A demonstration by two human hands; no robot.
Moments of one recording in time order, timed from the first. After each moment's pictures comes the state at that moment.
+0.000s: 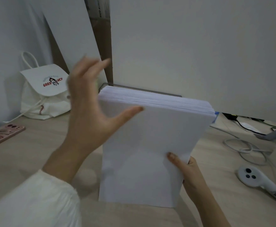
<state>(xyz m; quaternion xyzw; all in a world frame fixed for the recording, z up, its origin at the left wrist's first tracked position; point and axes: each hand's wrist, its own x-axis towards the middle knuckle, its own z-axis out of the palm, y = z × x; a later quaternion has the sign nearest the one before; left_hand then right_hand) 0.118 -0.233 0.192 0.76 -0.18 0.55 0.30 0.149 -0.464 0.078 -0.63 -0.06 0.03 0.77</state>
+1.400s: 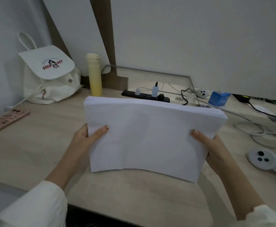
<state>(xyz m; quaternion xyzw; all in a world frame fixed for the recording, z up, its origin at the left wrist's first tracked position) 0.124 -0.198 0.074 0.66 0.04 0.12 0.74 0.174 -0.503 0.085 -0.64 -0.07 0.02 0.76</state>
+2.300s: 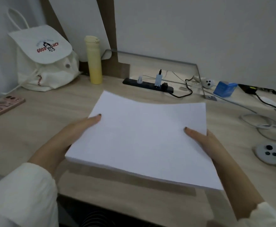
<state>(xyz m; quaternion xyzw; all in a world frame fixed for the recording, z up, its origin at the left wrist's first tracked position) 0.131 -0.167 0.072 0.63 0.11 -0.06 0.76 0.178 -0.489 0.064 -0.67 0.02 0.11 0.73</state>
